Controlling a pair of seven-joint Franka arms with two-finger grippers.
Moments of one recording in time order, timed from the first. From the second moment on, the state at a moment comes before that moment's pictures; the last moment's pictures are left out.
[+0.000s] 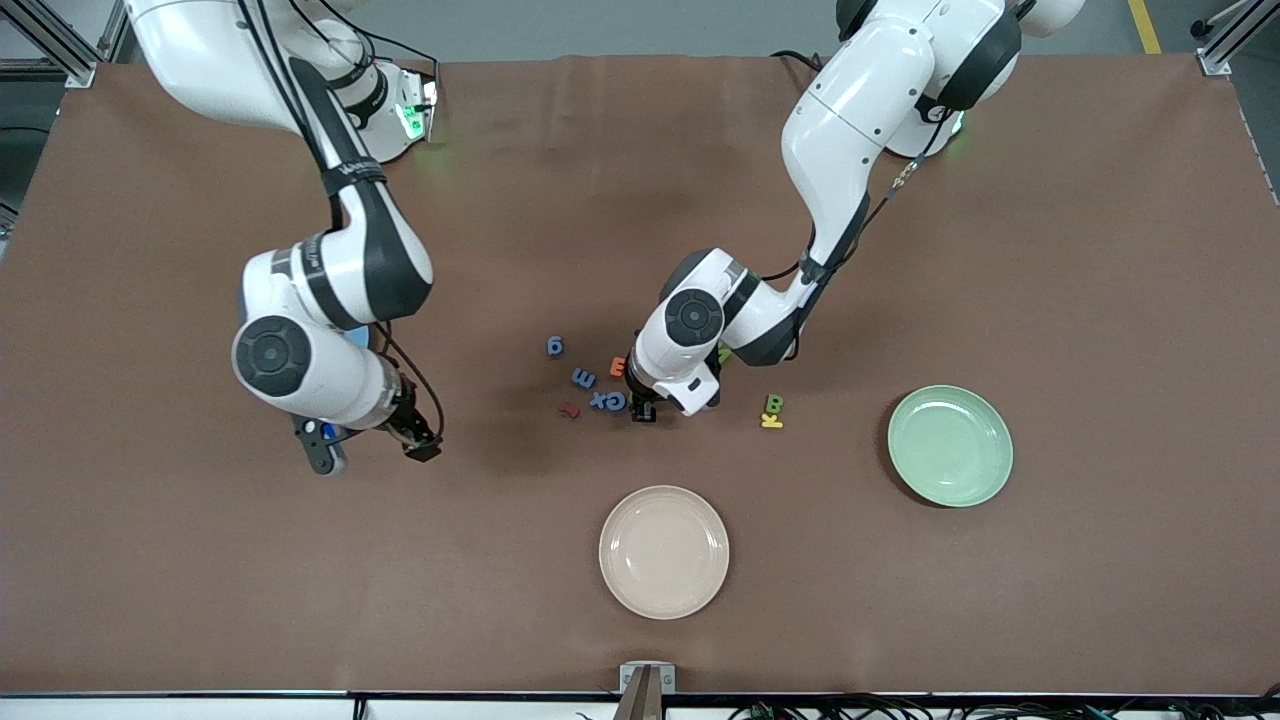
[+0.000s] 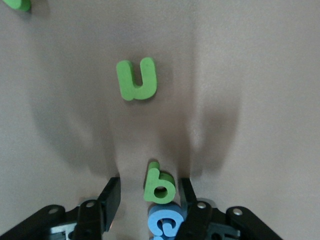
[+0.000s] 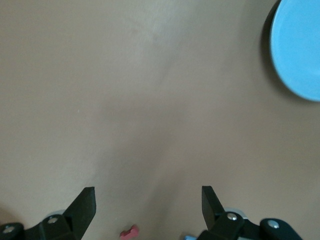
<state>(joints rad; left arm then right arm) -0.64 0.93 -0.15 -1.38 -0.13 2.44 -2.20 0.38 0.51 -0.06 -1.57 0.10 1.99 1.36</state>
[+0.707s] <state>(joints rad) -0.64 0.92 -0.15 -1.36 -0.08 2.42 -2.20 0.51 0.56 -0.06 -1.57 0.10 2.10 1.56</state>
